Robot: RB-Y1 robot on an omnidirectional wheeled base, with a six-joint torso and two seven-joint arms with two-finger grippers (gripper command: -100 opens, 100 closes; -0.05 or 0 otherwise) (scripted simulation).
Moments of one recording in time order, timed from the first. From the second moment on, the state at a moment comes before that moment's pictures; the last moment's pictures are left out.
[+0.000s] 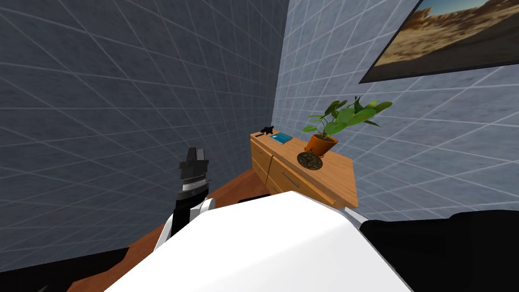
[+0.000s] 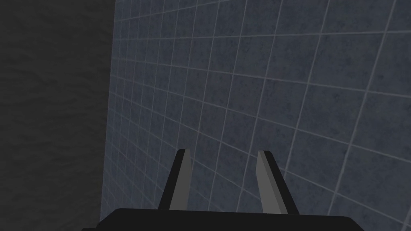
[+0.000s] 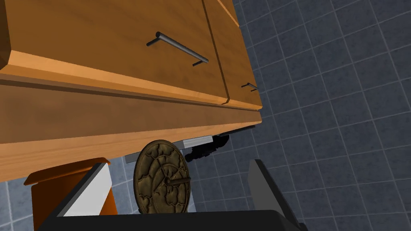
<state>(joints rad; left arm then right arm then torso) 0.54 0.02 -0.05 -2.34 -0.08 -0.47 0.01 1.67 -0.26 -0.70 -2.19 0.64 -1.00 -0.06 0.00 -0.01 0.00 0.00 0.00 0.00</state>
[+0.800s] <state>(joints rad) 0.54 0.02 -0.05 -2.34 -0.08 -0.47 0.01 1.86 -0.32 -0.91 -2.17 0.71 -1.08 -0.10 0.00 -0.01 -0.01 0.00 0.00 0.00</state>
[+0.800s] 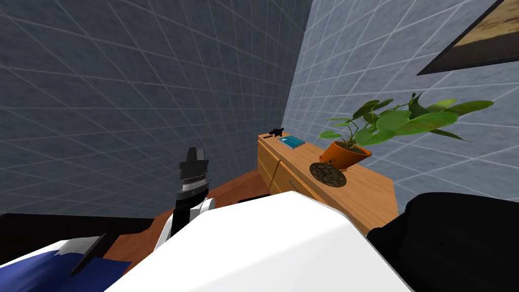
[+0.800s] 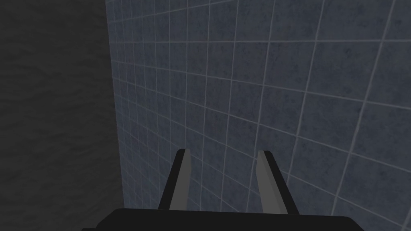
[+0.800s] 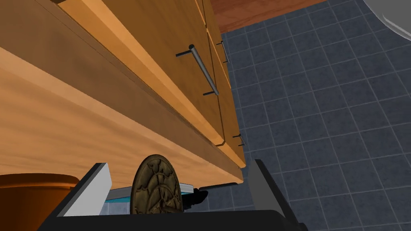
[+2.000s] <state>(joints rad) 0.54 0.02 -0.05 -2.34 -0.08 -0.47 0.01 2.17 -0.43 -1.23 -2.14 0.76 -1.21 -0.18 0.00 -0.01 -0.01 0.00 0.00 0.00</state>
